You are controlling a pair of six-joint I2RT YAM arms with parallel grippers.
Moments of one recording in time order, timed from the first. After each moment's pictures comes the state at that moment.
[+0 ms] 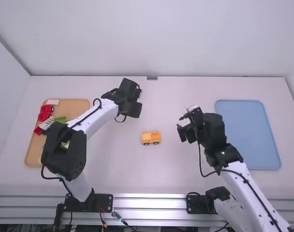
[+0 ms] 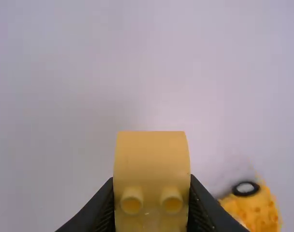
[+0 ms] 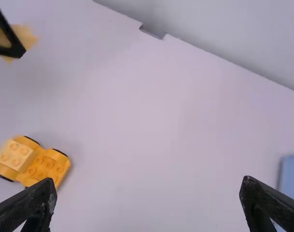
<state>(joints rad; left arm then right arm) -0.37 1.79 1.31 -0.60 0.09 -0.08 0.28 0.90 0.58 -0.27 -0.09 -0.23</state>
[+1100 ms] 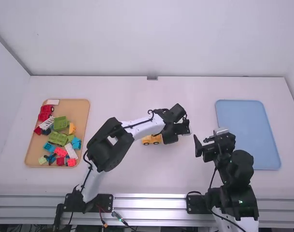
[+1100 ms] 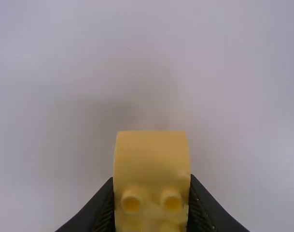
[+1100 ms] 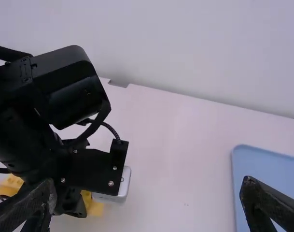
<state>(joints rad) -0.77 2.14 1.52 -0.64 0.15 0.55 0.05 0.26 0.42 -0.45 -0.22 -0.16</state>
